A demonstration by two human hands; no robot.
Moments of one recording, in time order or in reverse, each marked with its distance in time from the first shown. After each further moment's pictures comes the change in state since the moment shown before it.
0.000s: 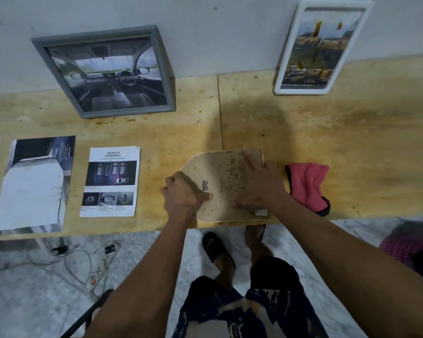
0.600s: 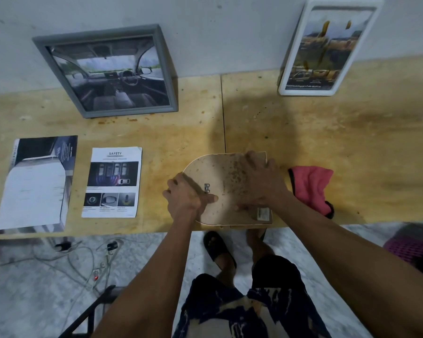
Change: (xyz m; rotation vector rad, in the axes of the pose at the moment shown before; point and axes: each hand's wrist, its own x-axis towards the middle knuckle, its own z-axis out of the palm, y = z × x) left_hand -0.001 0.005 0.003 -0.045 0.008 -0.035; right_hand 0.005 0.003 -0.018 -0.050 0.052 -0.033
